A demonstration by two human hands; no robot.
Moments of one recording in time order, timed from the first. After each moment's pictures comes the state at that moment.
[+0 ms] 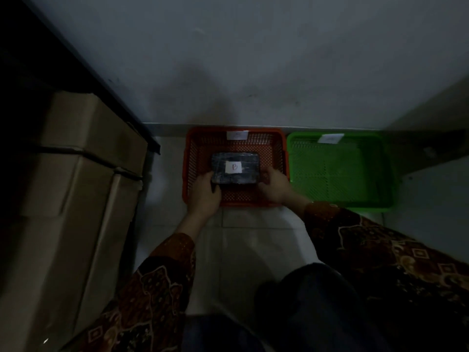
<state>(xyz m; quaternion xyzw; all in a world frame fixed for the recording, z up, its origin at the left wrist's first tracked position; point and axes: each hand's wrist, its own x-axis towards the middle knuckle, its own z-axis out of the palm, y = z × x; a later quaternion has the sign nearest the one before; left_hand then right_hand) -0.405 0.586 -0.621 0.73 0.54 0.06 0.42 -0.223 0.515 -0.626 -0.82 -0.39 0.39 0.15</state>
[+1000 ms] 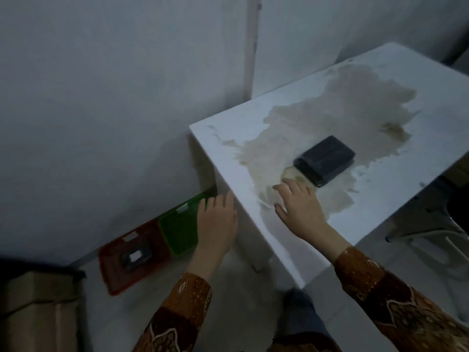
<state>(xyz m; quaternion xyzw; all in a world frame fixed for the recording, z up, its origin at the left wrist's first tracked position) -0.144 0.189 -0.065 0.98 0.18 0.00 0.10 -0.041 0.023 -0.055 -0.94 -0.33 0.01 0.09</state>
